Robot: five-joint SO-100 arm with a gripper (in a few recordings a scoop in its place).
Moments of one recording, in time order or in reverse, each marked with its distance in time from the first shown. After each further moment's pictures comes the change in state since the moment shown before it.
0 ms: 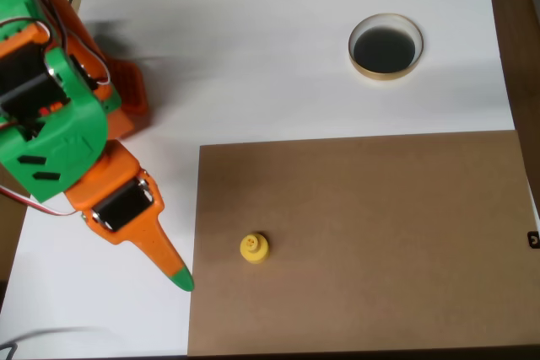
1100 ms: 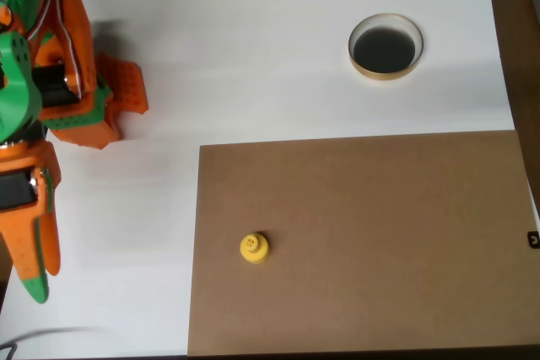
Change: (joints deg) arm 23.0 34.6 23.8 -11.3 0.2
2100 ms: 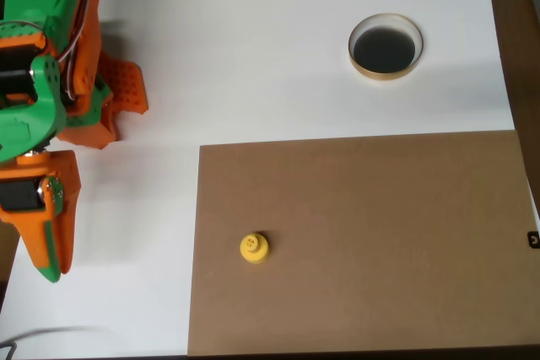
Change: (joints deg) arm 5.5 25.5 25.6 -3.7 12.4
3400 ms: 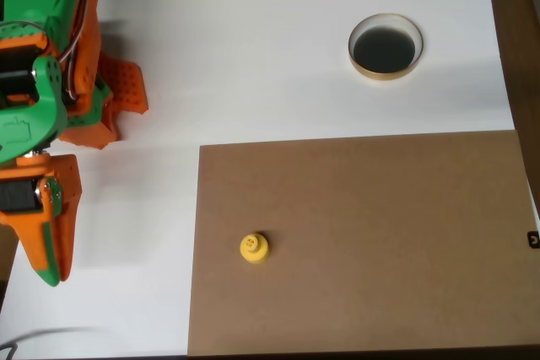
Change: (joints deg) arm -1.1 0.0 0.7 -4.7 2.8
